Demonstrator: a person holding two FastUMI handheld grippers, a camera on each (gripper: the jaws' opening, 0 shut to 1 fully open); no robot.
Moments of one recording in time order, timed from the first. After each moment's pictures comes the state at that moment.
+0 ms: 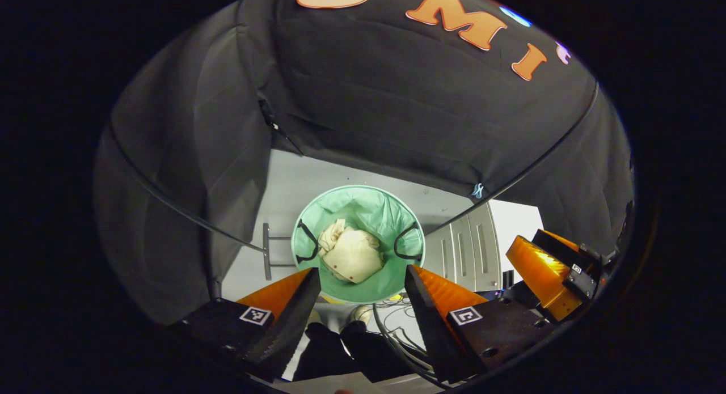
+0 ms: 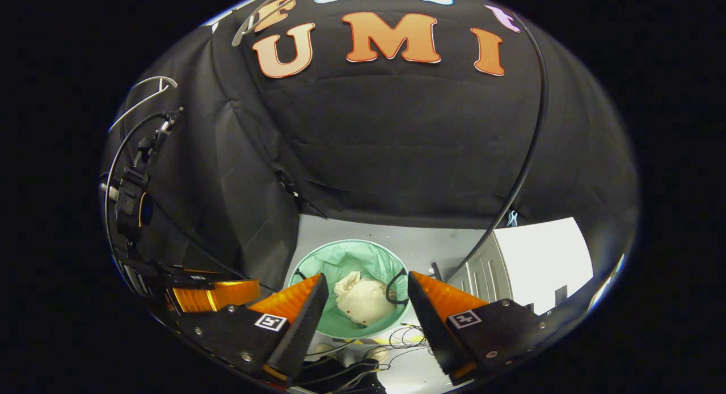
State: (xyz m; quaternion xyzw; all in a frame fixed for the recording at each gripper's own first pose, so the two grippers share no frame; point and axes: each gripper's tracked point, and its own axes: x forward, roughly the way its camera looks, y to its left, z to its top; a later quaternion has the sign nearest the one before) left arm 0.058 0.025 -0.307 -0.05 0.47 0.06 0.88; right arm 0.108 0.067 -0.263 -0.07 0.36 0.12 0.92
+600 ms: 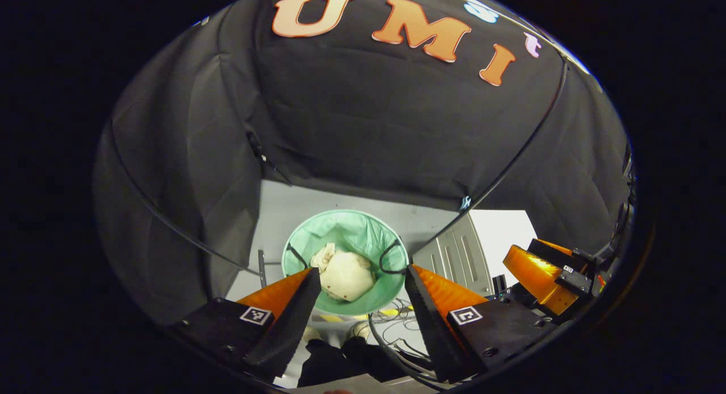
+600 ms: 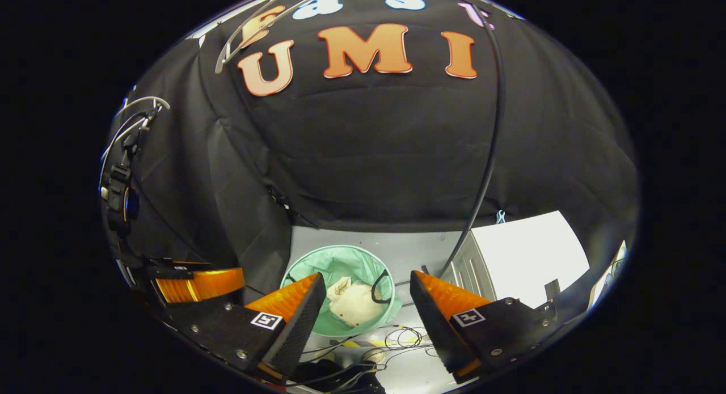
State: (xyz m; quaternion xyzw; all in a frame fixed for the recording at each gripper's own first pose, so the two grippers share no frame) left arm 0.062 -0.026 -0.255 -0.03 0.38 0.03 0.92; right arm 0.087 -0.005 -0.222 -0.04 0.32 0.10 0.94
